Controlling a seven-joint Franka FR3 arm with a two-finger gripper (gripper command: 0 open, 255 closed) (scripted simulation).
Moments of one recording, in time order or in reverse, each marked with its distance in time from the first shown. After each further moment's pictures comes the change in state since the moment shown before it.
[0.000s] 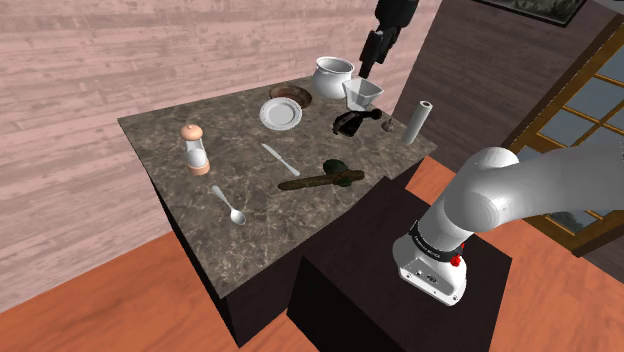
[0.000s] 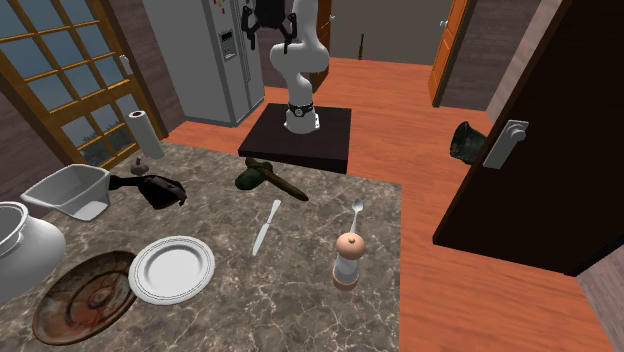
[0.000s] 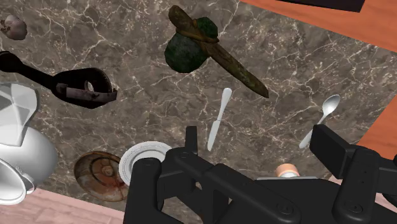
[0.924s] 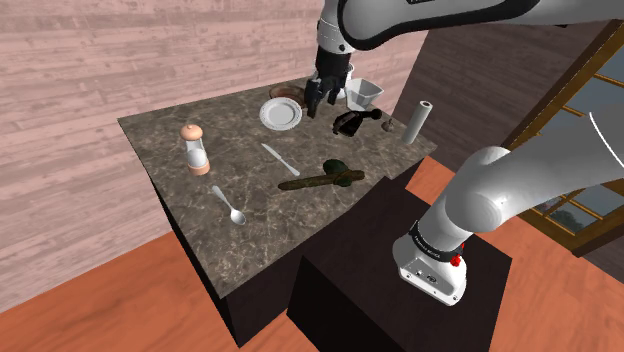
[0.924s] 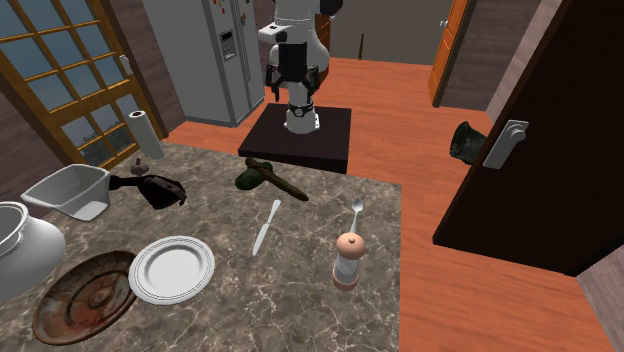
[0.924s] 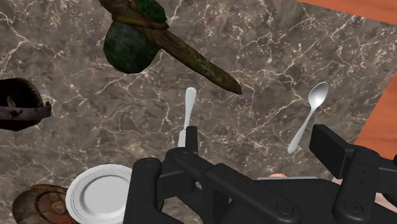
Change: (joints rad) arm 0.034 0.291 0.105 -0.068 0.106 0.278 0.195
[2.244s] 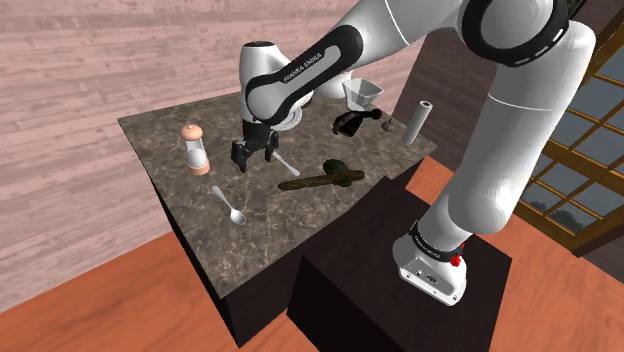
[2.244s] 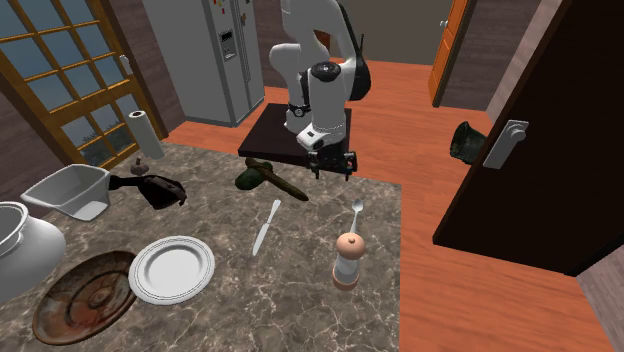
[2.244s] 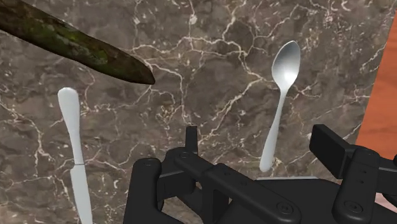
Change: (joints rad) arm 0.075 0.711 0.111 0.250 0.052 0.371 0.277
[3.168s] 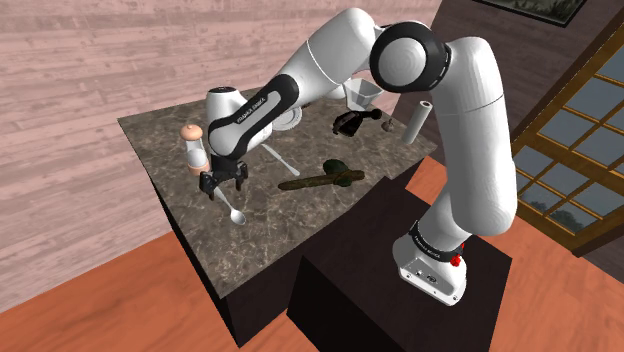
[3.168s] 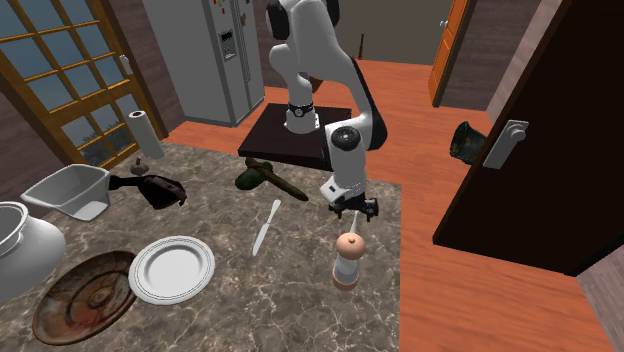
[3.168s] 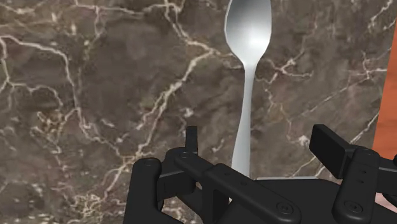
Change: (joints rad) arm 0.090 0.445 -0.002 0.346 0.002 0.071 0.108
